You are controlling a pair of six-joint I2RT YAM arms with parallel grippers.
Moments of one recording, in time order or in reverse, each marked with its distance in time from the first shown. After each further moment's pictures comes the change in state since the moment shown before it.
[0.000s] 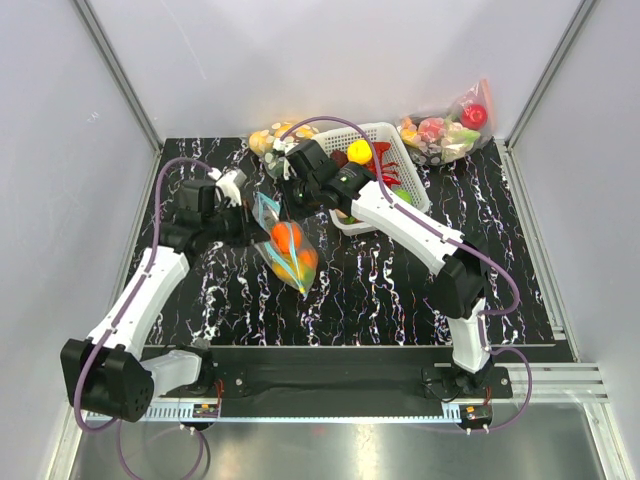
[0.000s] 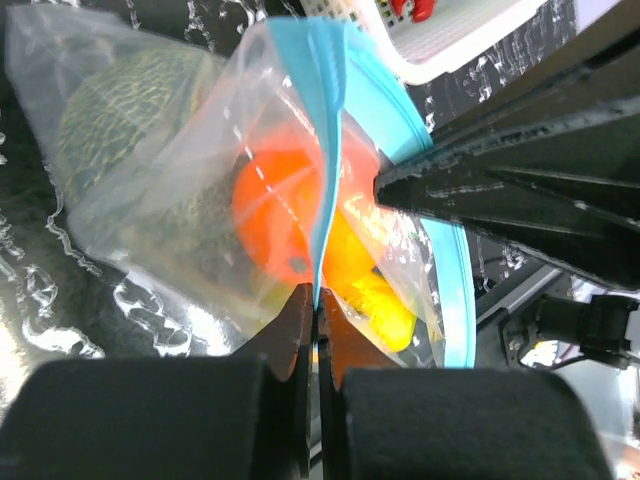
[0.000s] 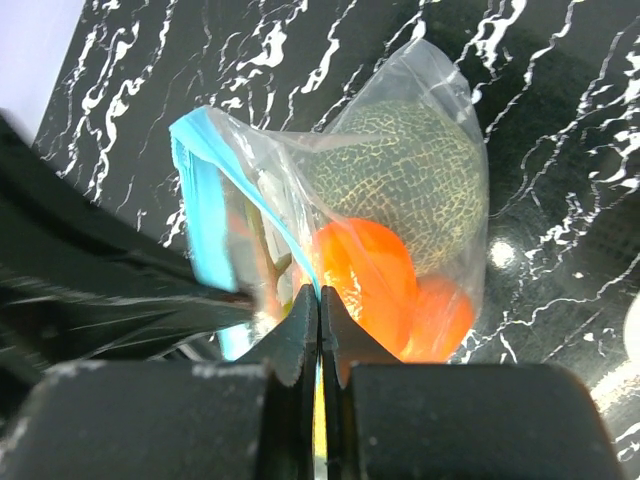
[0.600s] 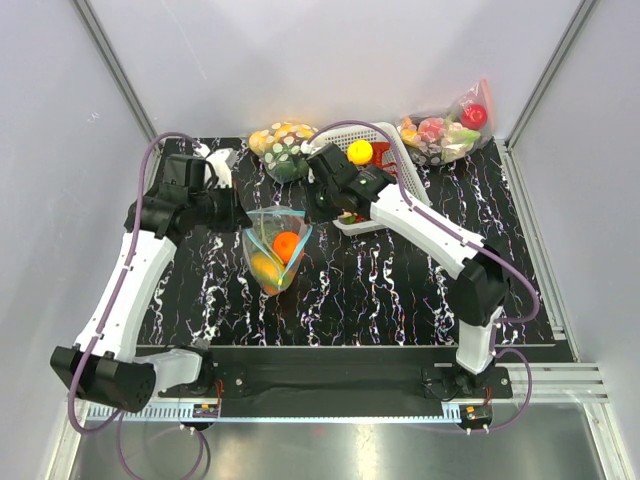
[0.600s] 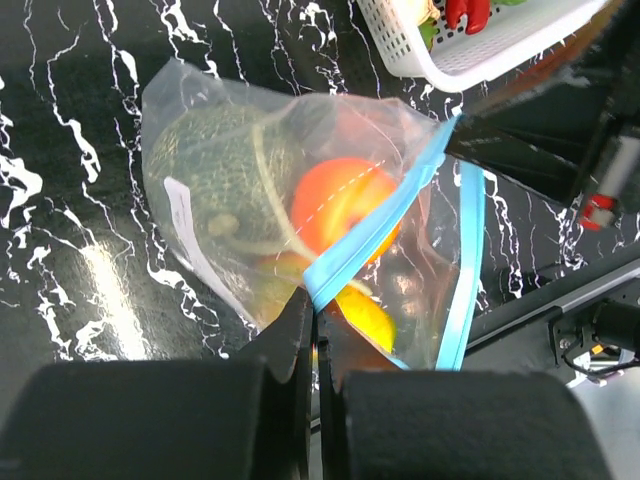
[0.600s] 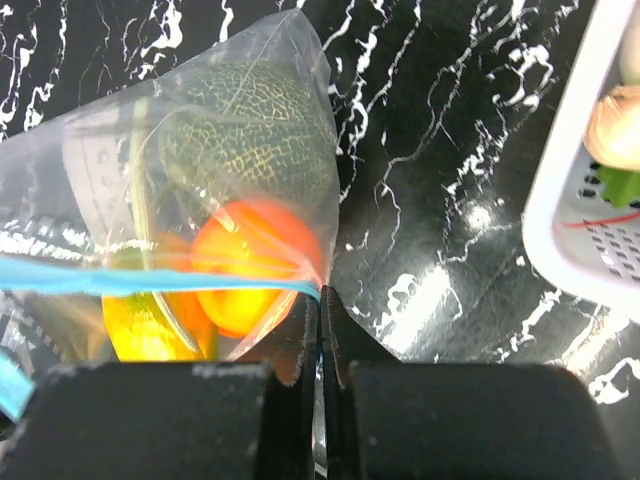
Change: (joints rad) left arm -0.007 0.042 0.381 -0.415 -0.189 0.134; right arm -0.056 -0.114 -0.176 -0.018 0.092 0.040
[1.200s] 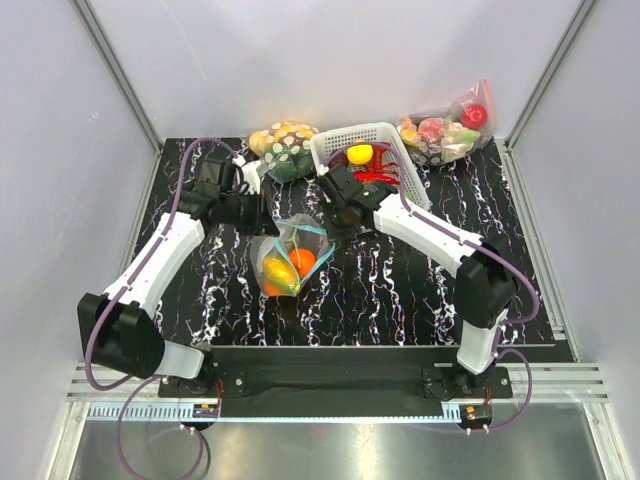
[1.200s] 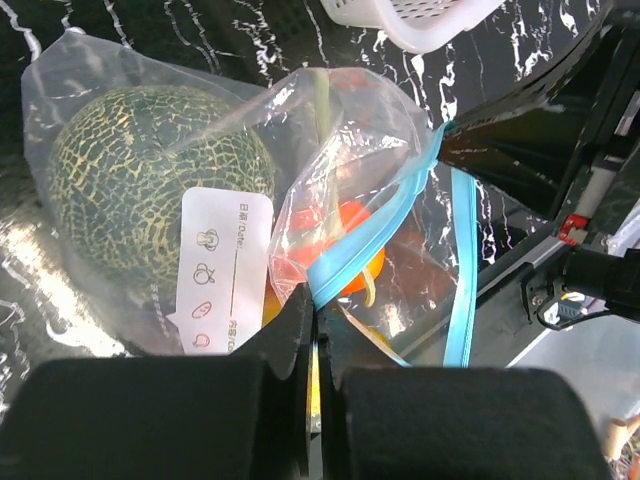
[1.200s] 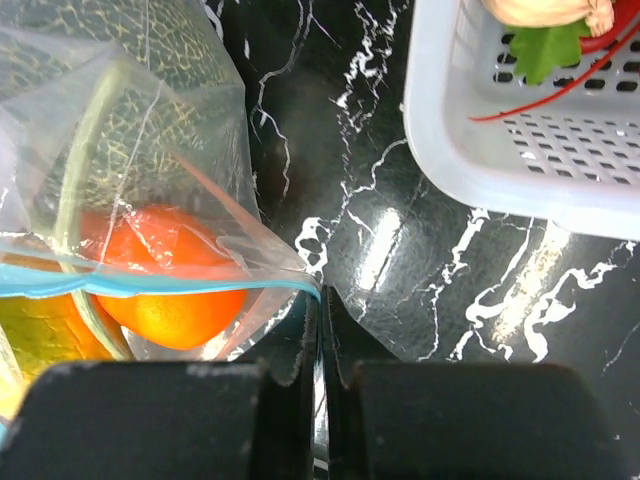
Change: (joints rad) left arm -0.051 0.179 -0.122 0.193 0.176 -0.007; right arm -0.031 -0.051 -0.225 -0.016 0.095 0.031
